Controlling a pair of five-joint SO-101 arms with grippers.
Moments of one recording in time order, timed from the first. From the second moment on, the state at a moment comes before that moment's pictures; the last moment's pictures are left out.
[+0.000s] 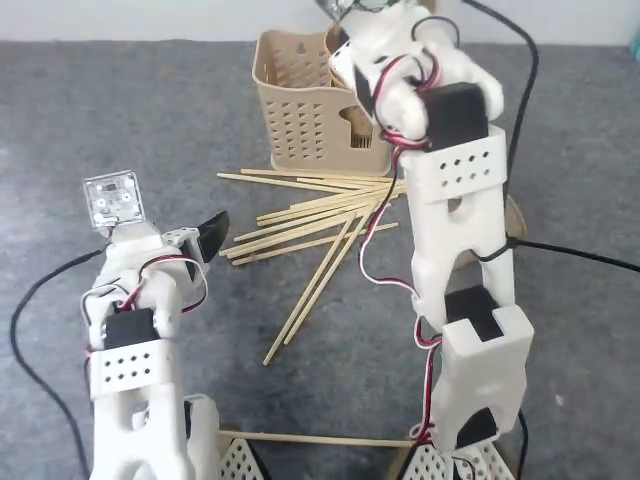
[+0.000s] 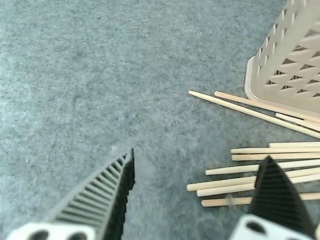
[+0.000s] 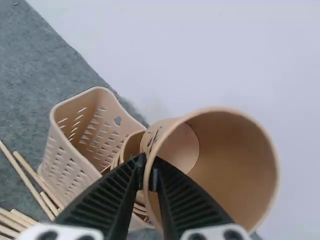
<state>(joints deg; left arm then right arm) -18.5 -55.3 71.2 38.1 7.1 -21.8 22.0 -66.5 77.6 31.9</state>
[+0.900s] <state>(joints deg) -18.4 -55.3 71.8 38.1 7.1 -21.6 20.0 -78.8 85.1 28.9</state>
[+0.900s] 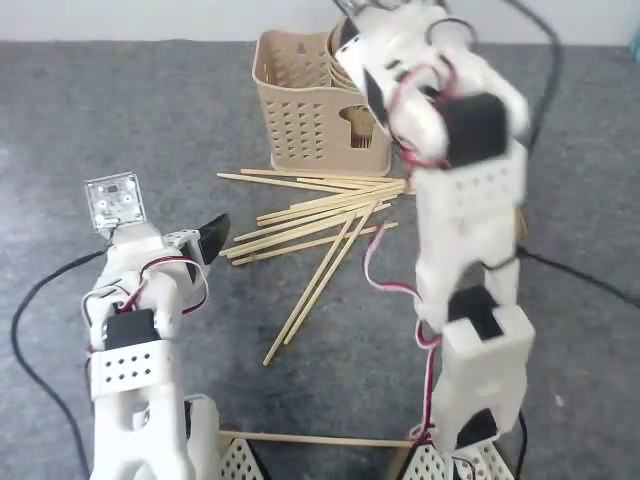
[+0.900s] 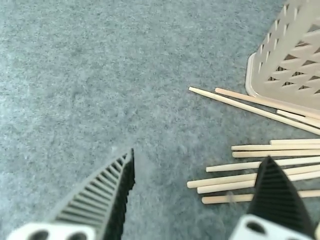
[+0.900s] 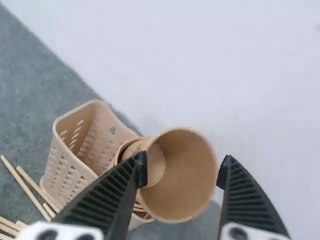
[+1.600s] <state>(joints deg) -18.4 -55.3 71.8 38.1 7.1 -14.5 -2.4 -65.6 100.6 17.5</state>
